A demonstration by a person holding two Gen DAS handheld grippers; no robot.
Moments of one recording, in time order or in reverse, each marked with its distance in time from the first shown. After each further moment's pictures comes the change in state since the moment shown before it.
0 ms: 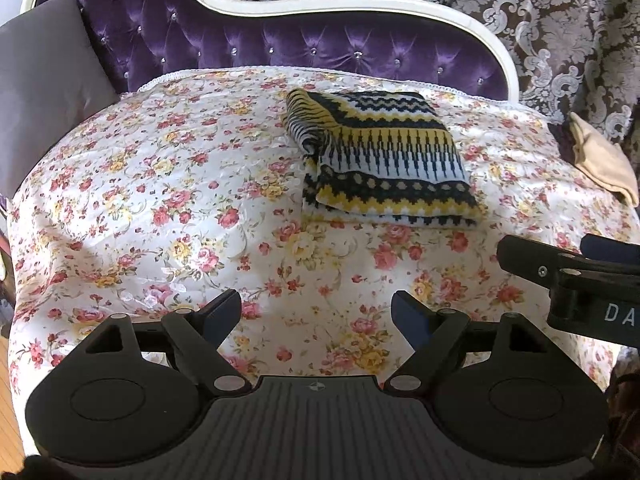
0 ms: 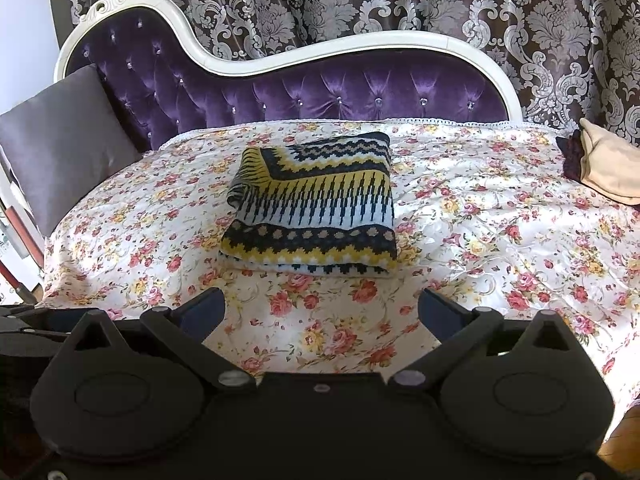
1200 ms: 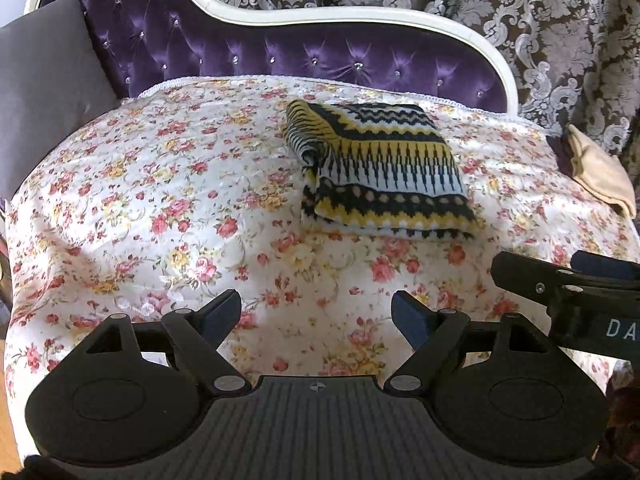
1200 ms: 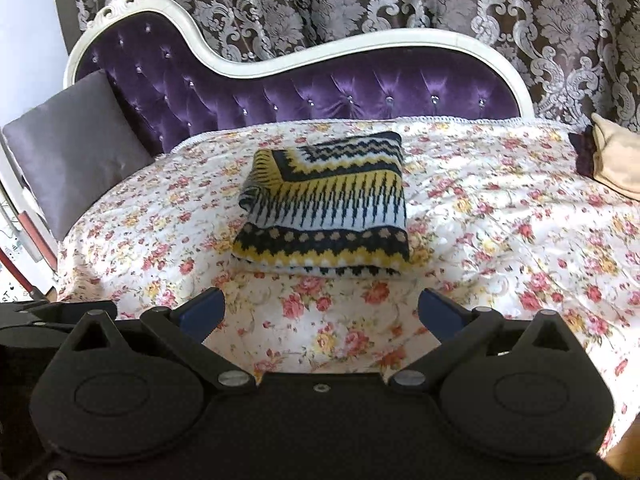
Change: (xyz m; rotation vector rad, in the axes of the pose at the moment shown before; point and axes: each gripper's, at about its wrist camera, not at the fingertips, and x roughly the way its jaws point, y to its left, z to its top) left arm -0.001 0.002 0.000 -0.019 -0.029 -0.011; right arm 0.002 -0.003 0.000 0.022 0.006 0.047
